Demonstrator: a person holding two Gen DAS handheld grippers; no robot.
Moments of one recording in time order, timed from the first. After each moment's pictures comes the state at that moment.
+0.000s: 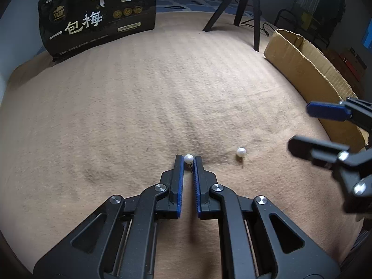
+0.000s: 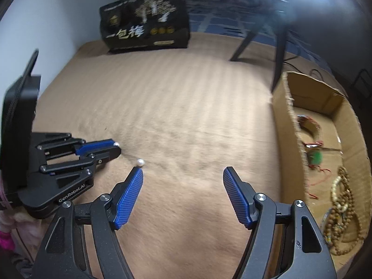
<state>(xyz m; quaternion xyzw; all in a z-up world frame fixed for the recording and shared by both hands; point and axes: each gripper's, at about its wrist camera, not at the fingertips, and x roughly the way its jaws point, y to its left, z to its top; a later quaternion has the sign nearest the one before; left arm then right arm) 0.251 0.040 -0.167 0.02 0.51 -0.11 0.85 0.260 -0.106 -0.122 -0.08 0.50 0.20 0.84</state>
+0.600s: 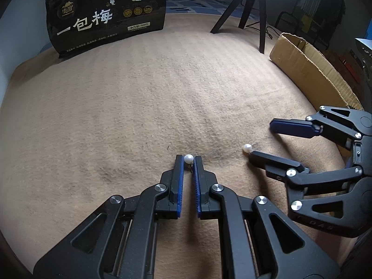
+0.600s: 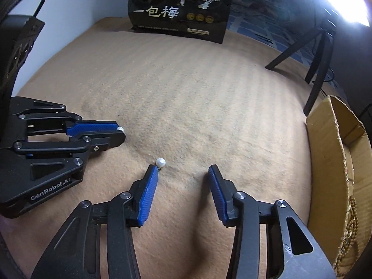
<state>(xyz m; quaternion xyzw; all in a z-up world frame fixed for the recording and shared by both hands) 0.248 0.055 -0.169 0.01 0.51 -0.12 0.85 0.255 -0.059 -0.153 -0.16 0.48 0.23 0.83</state>
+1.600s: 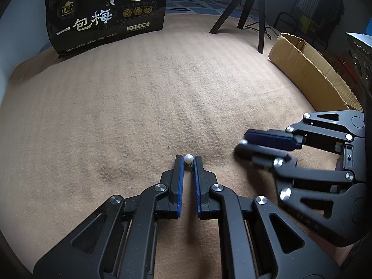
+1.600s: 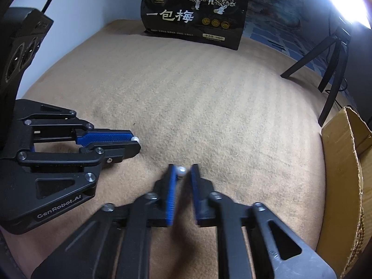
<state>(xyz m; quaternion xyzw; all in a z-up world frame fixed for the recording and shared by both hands) 0.247 0.056 -0.168 0.01 0.51 -0.12 0.85 0.257 -0.047 -0.159 -0.15 0.47 0.26 0.83</state>
